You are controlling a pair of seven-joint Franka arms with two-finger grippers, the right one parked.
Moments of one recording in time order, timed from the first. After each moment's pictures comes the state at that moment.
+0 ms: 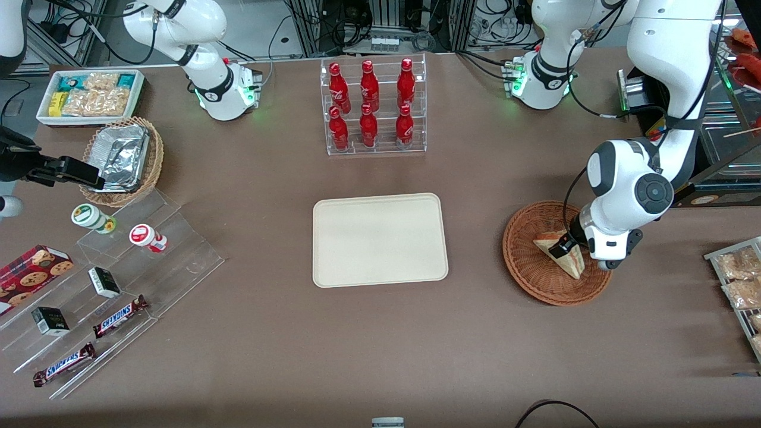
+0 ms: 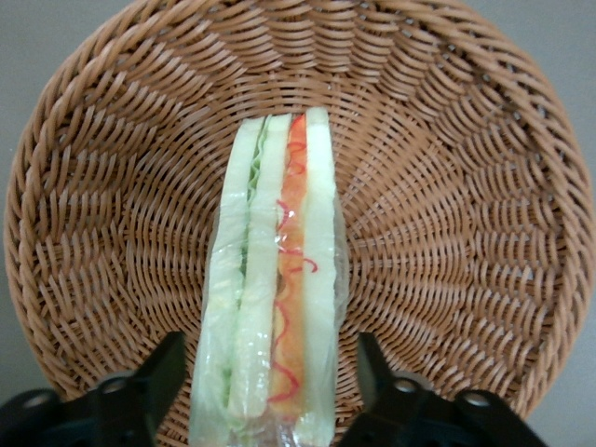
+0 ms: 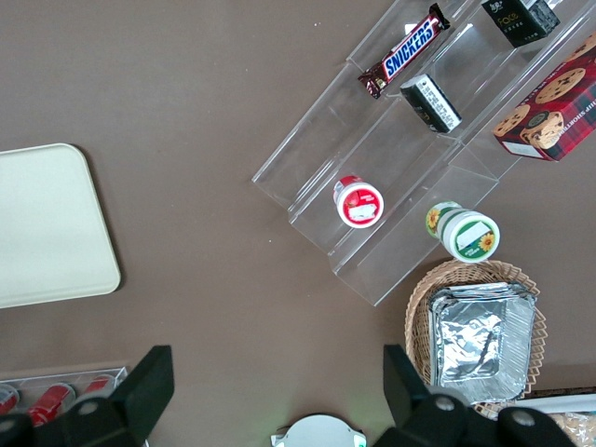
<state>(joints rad) -0.04 0.30 -0.05 -2.16 -0.07 2.39 -0.78</state>
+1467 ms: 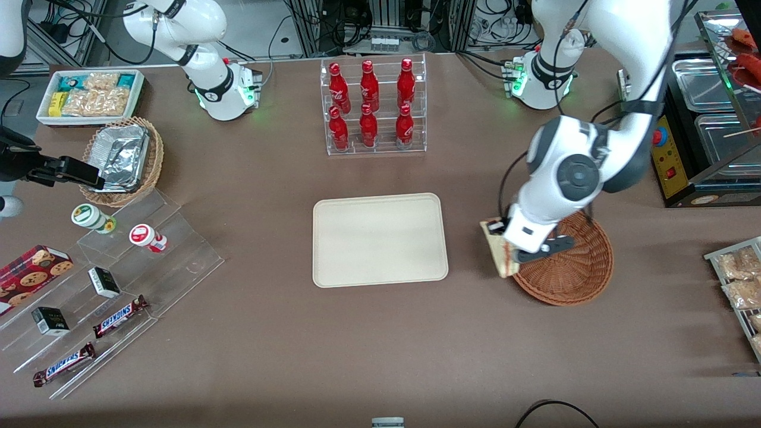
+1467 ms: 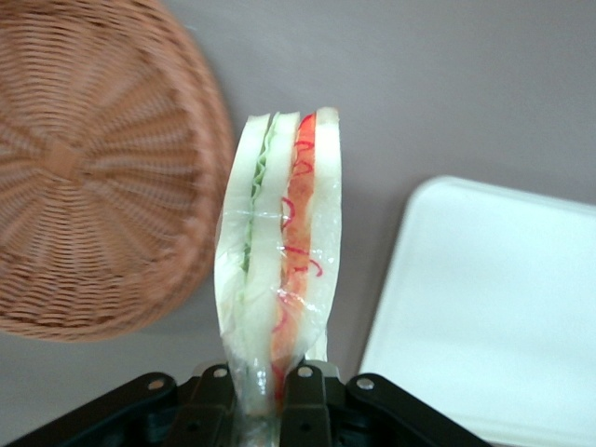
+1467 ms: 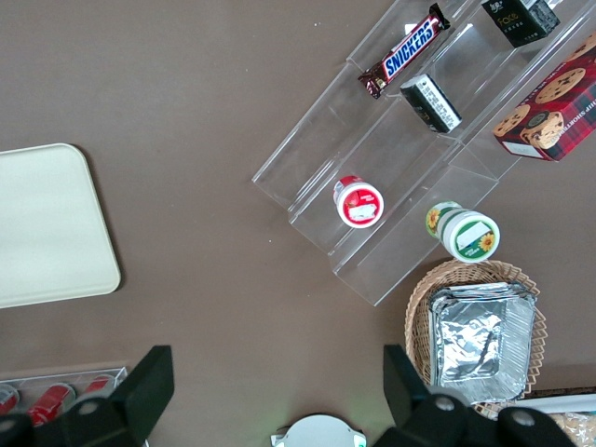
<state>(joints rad) -0.32 0.31 -0.12 -1.85 -0.06 2.07 -0.63</state>
